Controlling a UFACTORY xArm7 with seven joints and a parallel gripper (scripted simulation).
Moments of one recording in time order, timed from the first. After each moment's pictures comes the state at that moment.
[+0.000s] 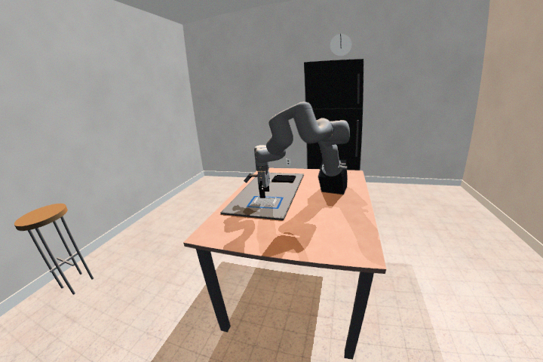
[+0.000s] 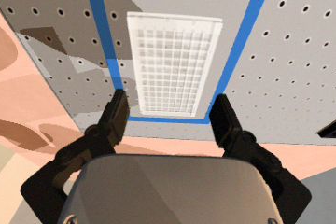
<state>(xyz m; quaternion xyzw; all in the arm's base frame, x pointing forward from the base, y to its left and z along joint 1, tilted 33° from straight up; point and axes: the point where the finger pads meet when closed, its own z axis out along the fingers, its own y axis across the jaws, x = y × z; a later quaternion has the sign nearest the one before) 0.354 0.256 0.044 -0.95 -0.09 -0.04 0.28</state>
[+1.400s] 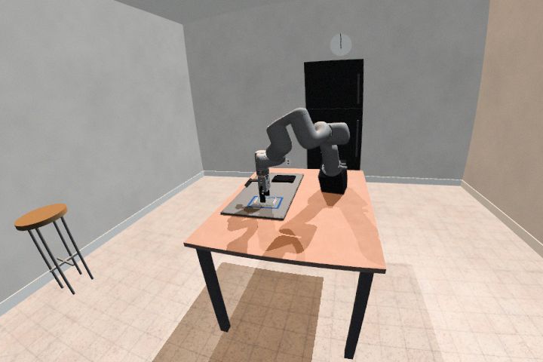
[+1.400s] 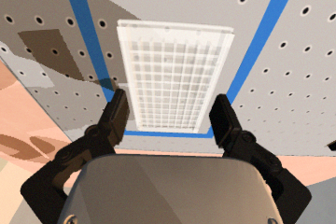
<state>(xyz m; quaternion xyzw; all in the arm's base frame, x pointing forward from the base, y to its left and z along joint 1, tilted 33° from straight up) 0.355 0.272 0.019 -0.95 -0.09 -0.03 0.28</state>
